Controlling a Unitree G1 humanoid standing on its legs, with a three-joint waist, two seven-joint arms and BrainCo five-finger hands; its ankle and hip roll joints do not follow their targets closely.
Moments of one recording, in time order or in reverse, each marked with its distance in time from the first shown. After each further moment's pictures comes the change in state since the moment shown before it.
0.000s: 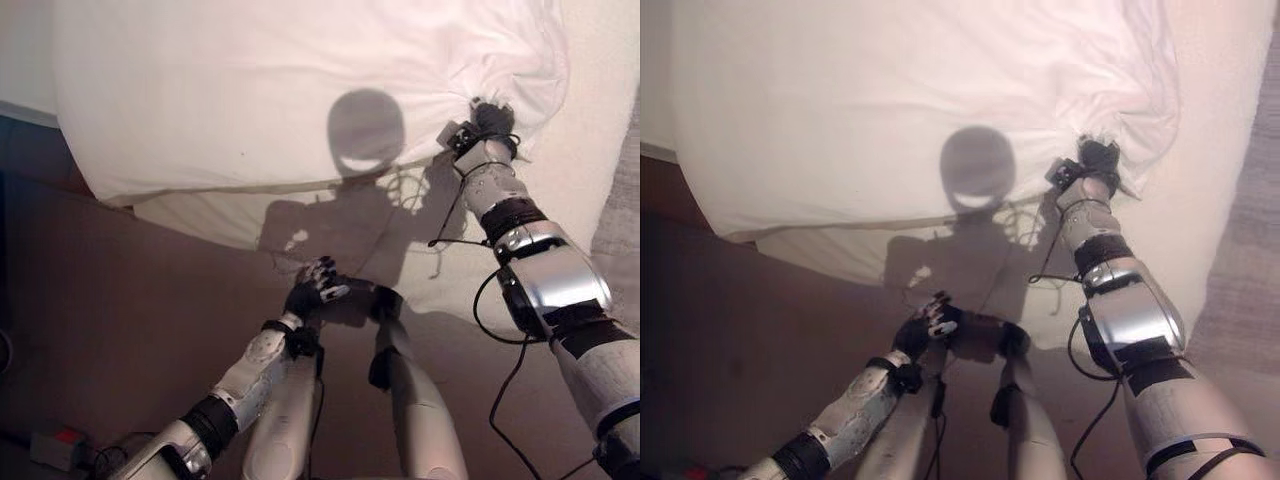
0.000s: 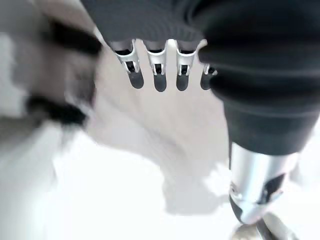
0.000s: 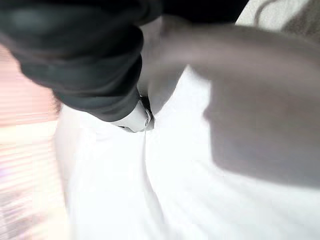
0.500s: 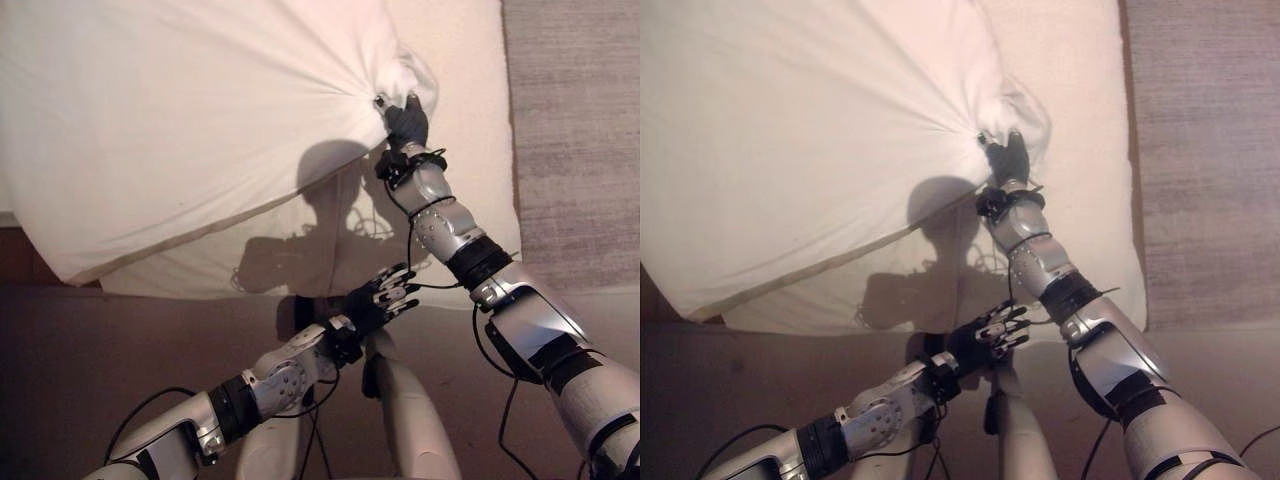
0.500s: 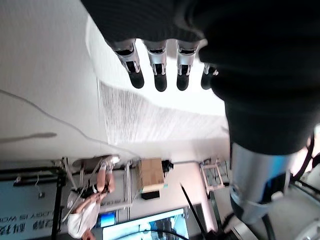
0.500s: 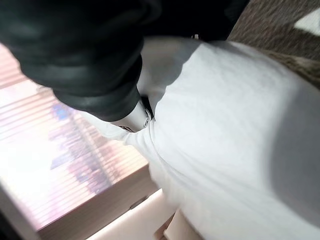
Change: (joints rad) left arm -0.167 -0.038 -0.211 -0.100 -0.399 0.083 -0.079; right arm 0.172 0.048 0.279 -0.488 0.002 -0.052 0.123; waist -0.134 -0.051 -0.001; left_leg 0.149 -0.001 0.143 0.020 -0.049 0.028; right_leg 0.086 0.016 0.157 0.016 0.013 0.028
